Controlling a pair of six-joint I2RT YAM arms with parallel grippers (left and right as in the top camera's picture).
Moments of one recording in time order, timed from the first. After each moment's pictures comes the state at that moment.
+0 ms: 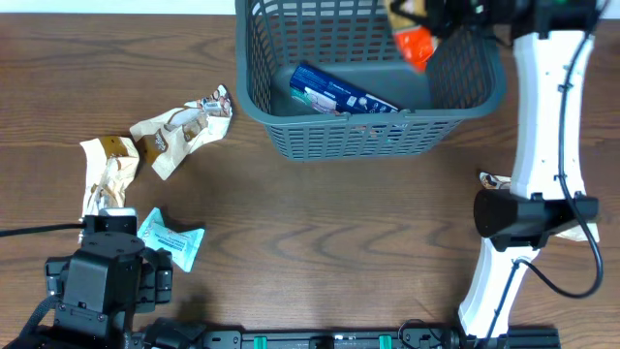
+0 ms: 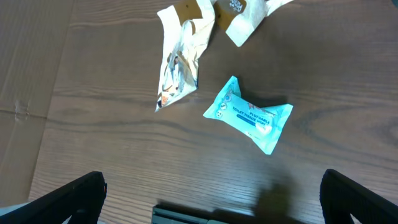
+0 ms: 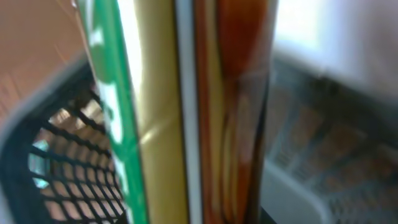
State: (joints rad) left arm -0.29 0.69 1.21 -1.55 -0.44 -0.15; right arm 0.05 2.17 2.61 -1.29 -0.70 -0.35
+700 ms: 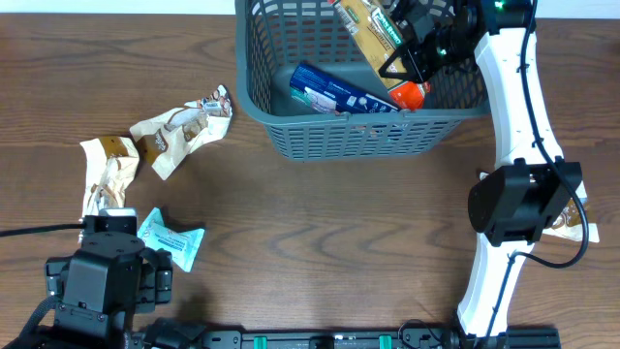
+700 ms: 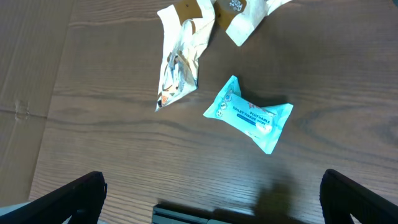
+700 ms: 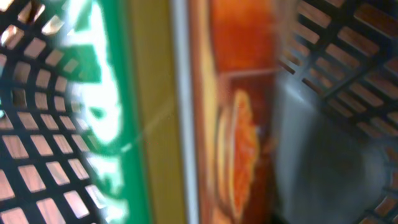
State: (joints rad) left arm -0.29 0.69 1.21 -1.55 -0.44 -0.15; right arm 0.07 2.21 2.29 -1.30 -0.59 -0.56
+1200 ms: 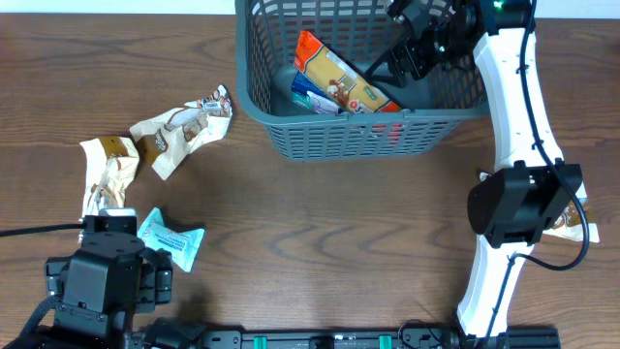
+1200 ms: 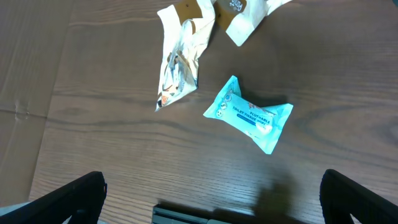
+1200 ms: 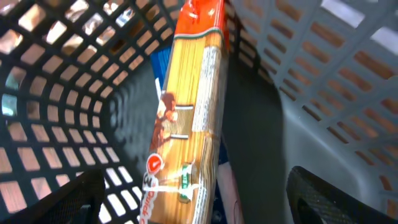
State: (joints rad) left arm -0.29 0.69 1.21 -1.55 -0.44 -0.15; right arm 0.08 2.20 2.30 -1.24 -0.63 -0.55
